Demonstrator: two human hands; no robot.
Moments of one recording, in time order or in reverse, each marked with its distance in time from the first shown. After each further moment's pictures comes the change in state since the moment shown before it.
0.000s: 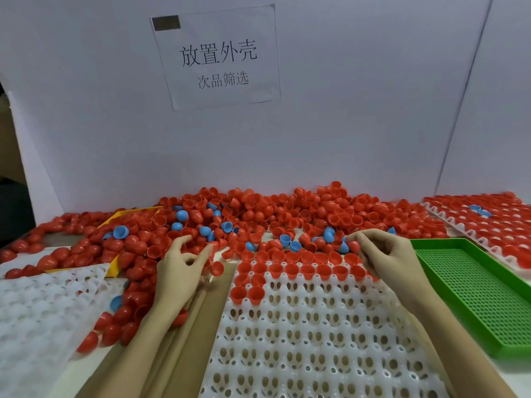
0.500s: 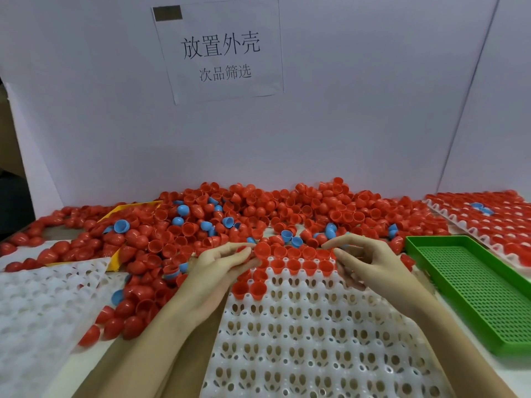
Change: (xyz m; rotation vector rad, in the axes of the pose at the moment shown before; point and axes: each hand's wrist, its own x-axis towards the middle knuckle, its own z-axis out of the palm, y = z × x) left_hand -0.024 0.038 0.019 -0.832 -0.592 -0.296; right_hand -0.011 -0.012 0.013 0.025 -0.351 0.061
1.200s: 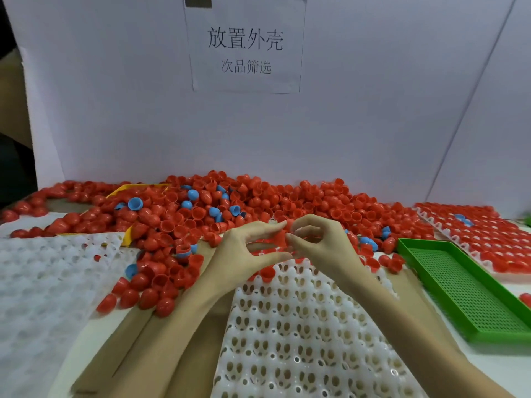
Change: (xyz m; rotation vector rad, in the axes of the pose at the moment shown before) left_hand -0.013 0.005 0.005 0.532 -0.144 0.490; right_hand 0.020 -0.051 0.087 -0.242 0.130 -0.048
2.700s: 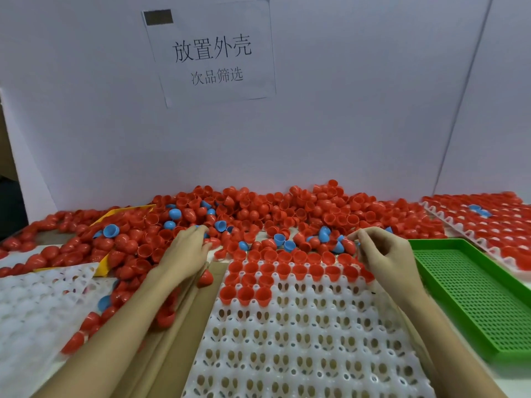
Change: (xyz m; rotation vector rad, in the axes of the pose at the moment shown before) left_hand 0.062 -0.073 -0.059 1.088 0.071 -0.355; right_hand 0.006 0.109 -0.090 0.098 0.336 -0.055
